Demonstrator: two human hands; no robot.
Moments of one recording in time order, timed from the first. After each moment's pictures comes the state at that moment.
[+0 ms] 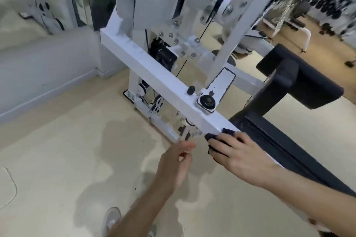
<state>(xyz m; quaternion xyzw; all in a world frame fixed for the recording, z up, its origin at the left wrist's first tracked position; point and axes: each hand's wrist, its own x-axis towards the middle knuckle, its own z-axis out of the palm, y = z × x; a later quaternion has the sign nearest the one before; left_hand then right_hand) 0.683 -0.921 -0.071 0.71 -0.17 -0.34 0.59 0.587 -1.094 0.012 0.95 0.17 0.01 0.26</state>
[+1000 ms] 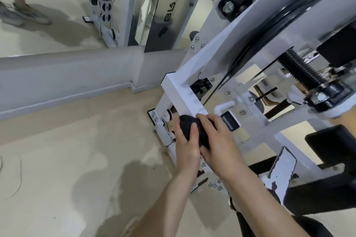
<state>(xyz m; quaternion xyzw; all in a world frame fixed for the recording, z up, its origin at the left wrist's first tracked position) 0.879 -0.958 -0.052 0.53 0.10 -0.18 0.82 0.857 -1.039 -0.003 1.00 -0.04 0.03 -0.07</state>
